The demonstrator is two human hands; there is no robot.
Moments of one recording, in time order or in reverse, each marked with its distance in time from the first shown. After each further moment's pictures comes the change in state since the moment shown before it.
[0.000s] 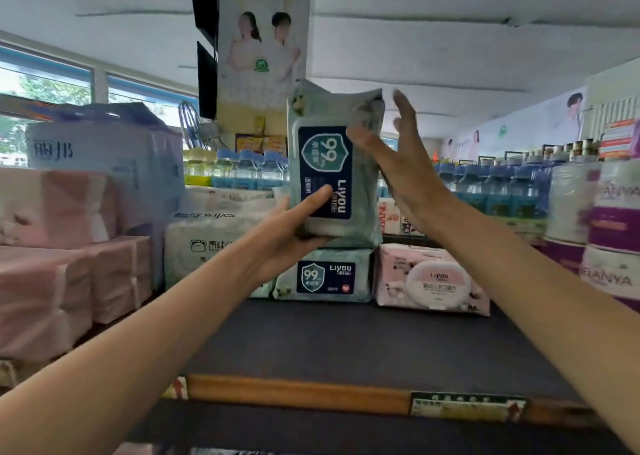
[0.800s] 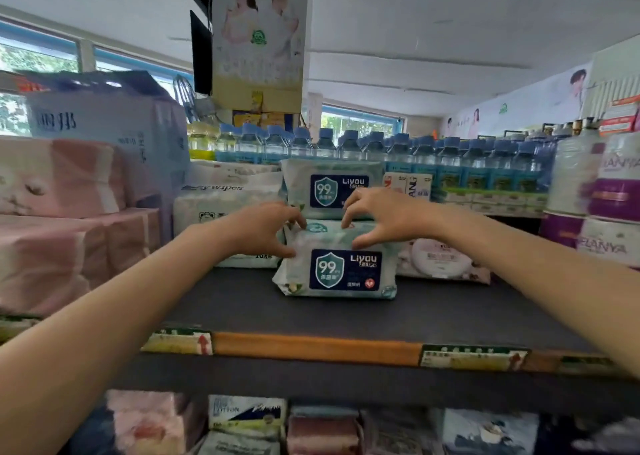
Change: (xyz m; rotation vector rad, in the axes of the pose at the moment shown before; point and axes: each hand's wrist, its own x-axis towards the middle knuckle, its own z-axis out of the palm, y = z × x) left_hand -0.009 0.010 -0.060 1.899 -0.203 0.075; right_hand -0.023 0.045 0.008 -1.093 -0.844 0.024
